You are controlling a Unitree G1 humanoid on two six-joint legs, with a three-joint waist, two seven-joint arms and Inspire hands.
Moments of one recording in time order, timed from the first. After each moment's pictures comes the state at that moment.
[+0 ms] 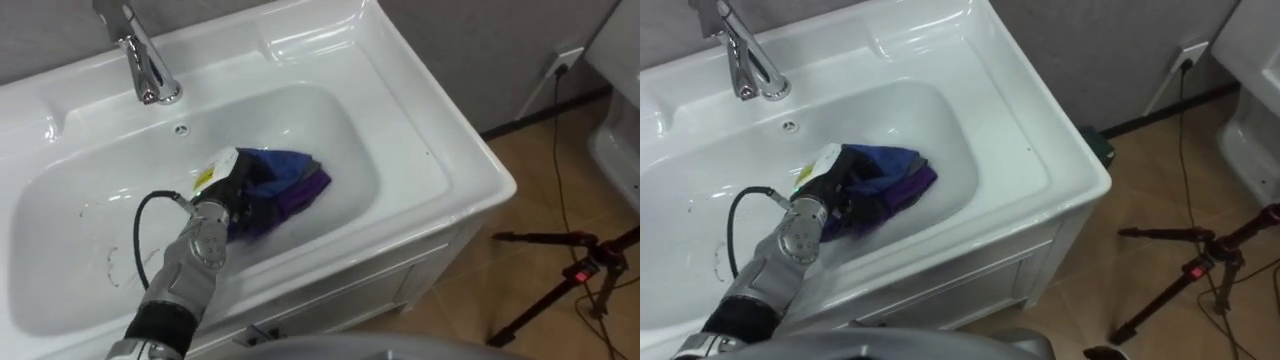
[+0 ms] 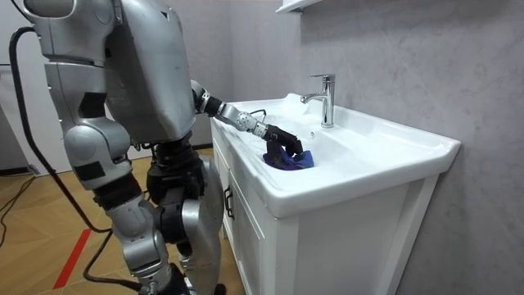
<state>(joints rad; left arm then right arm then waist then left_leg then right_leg) 0.01 0.16 -0.11 0.56 0.71 0.04 0.08 0.14 -0.24 0.02 1.15 -0.39 0.17 0.10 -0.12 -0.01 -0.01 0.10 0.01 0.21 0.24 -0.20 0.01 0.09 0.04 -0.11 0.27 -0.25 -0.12</state>
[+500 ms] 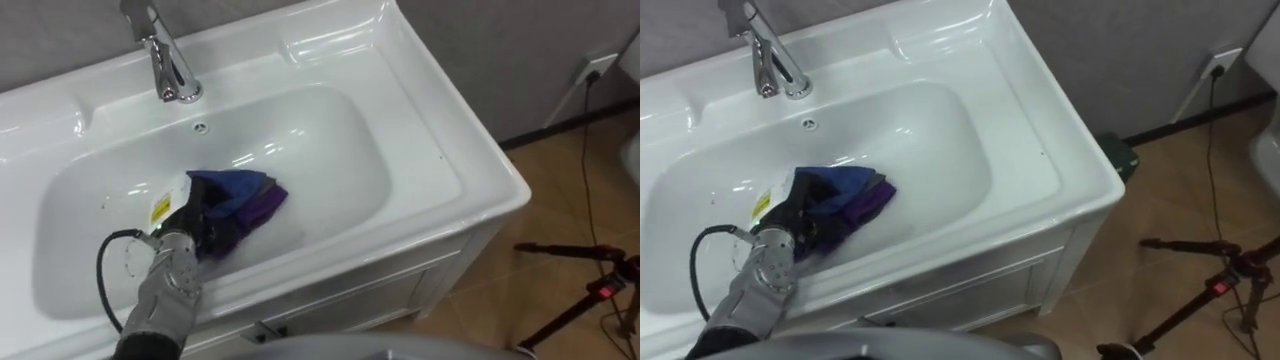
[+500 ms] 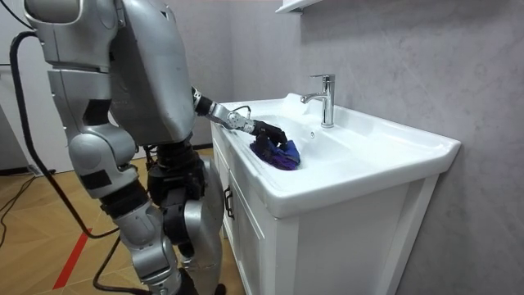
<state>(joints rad) 0.11 0.18 0.02 0.56 0.75 0.04 0.22 0.16 -0.27 -0.05 1.12 -0.37 0.16 0.08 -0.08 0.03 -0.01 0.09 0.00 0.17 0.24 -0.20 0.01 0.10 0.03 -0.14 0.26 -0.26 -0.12</state>
